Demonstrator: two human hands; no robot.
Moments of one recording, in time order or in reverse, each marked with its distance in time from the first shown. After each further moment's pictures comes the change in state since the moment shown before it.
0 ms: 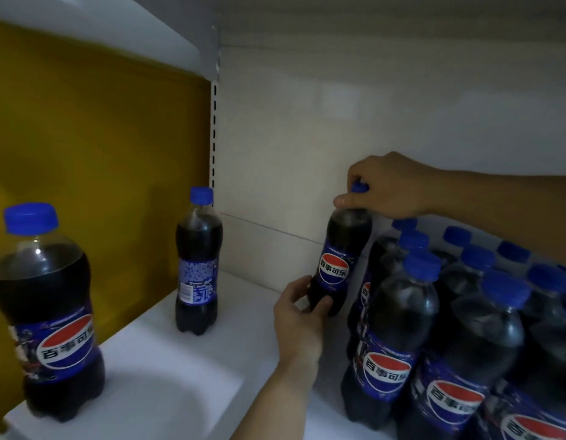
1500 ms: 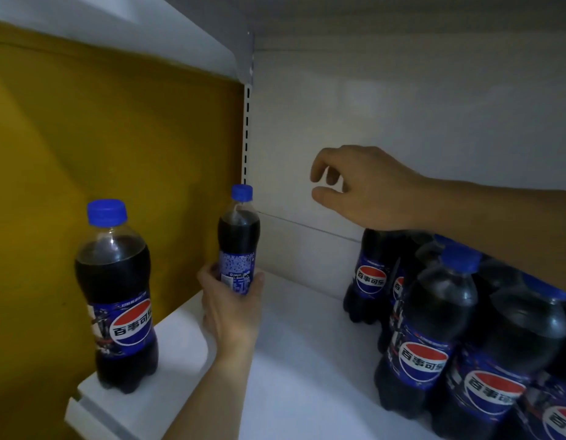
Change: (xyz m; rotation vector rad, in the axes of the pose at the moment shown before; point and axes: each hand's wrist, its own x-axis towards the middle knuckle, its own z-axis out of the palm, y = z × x) left_hand 0.020 0.051 -0.127 0.429 0.386 0.261; right_hand -0.018 -0.088 0.004 0.152 0.241 -0.203
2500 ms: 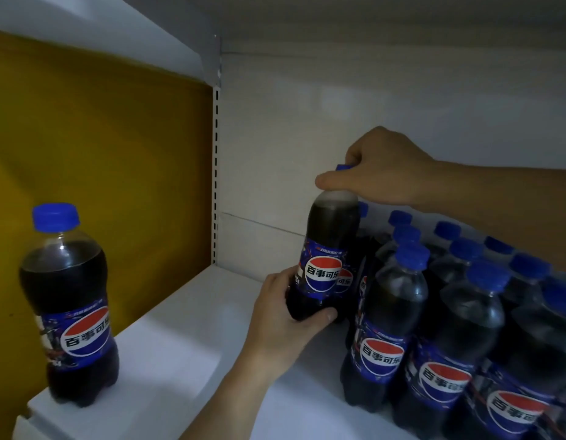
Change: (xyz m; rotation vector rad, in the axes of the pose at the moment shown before) left_hand -0.062 0.026 0.043 -0.057 -0.644 0.237; right_hand -0.016 0.029 -0.037 0.143 0.042 0.346
